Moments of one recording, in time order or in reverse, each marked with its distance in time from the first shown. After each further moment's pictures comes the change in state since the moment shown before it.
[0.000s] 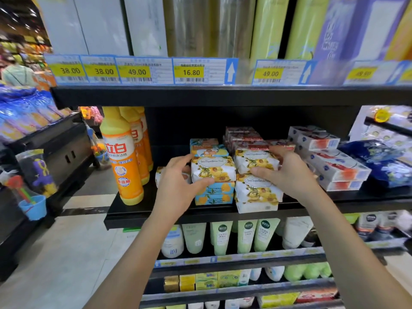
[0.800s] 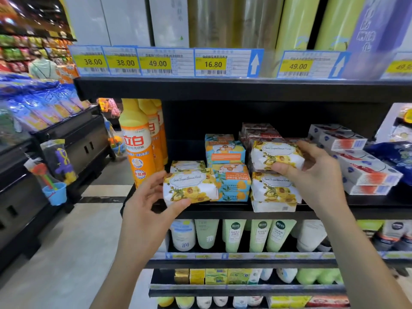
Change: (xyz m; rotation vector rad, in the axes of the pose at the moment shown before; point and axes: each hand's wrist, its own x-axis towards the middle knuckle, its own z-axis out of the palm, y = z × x) left_hand -0.076 -0.028 -0.056 -0.315 0.189 -0.122; right_hand -0.021 -0.006 0.008 0.237 0.224 -0.017
